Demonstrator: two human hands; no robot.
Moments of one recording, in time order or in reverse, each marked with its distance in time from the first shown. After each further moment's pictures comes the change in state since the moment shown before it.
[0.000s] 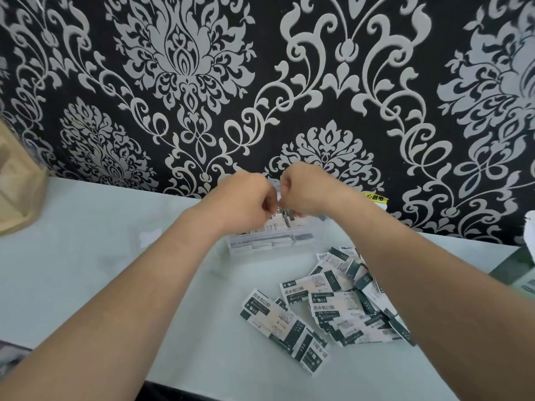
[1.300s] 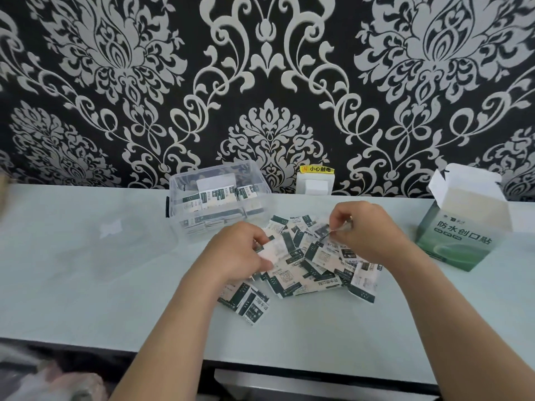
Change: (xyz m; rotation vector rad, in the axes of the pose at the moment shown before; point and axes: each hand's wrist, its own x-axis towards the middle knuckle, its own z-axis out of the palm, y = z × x) left_hand -0.057 0.094 0.070 -0.375 -0.261 -0.316; right_hand -0.134 0.158 0.029 0.187 0.203 0.154
